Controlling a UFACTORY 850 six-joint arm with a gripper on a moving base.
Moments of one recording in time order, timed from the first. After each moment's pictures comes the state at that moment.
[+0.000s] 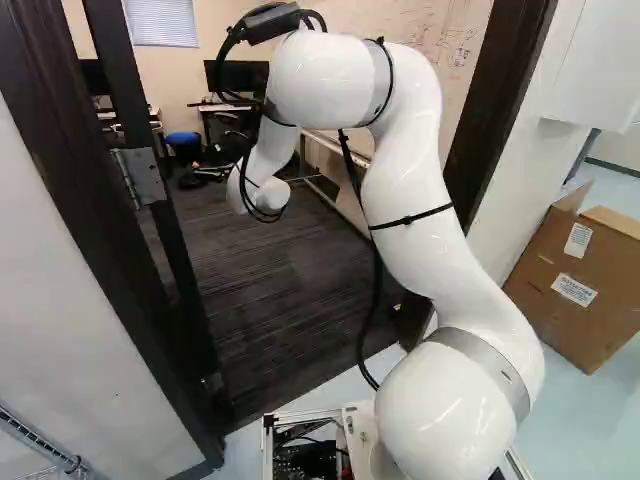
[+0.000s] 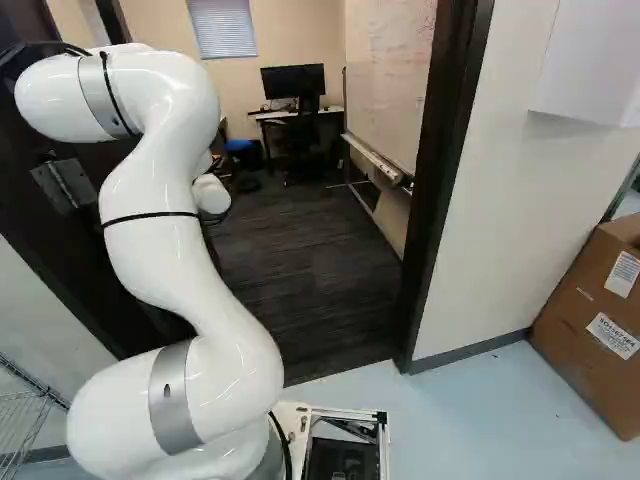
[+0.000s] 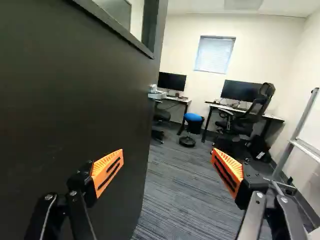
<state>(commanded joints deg) 25.9 -37.4 -68.1 -14.8 62.8 0.0</state>
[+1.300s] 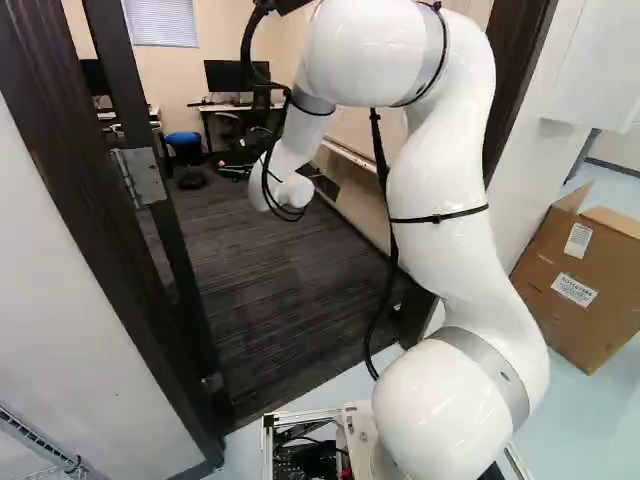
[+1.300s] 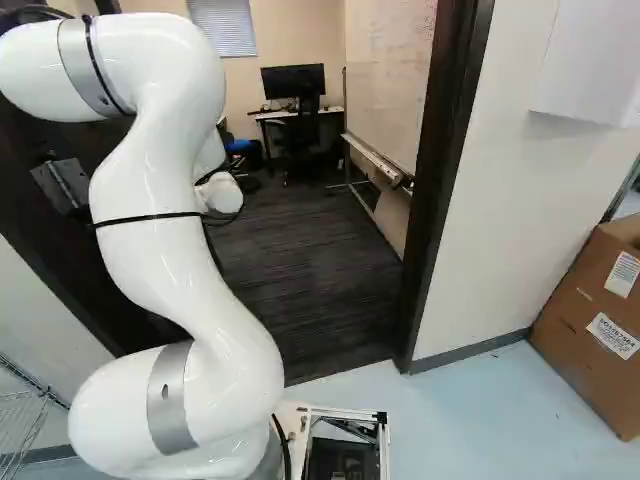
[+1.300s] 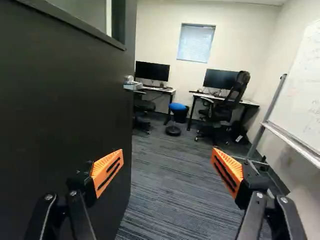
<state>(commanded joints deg) 21.0 -28.4 -57.3 -12.7 61.0 0.0</state>
